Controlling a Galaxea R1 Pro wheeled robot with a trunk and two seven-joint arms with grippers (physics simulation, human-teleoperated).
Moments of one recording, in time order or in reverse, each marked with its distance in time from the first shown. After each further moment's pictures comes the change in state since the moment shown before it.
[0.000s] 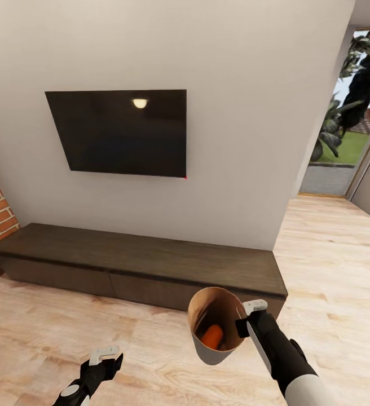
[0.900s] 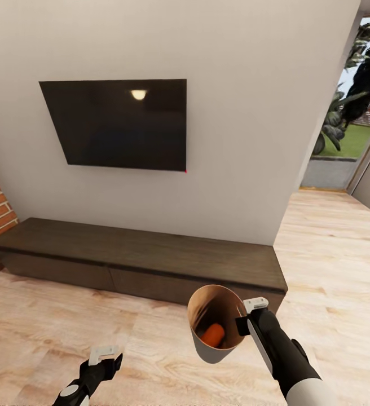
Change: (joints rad) left arm 0.000 0.003 0.000 0.000 0.000 0.000 0.000; right arm 0.023 0.000 0.000 -0.086 -0.002 0.058 0.000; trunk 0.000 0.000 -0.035
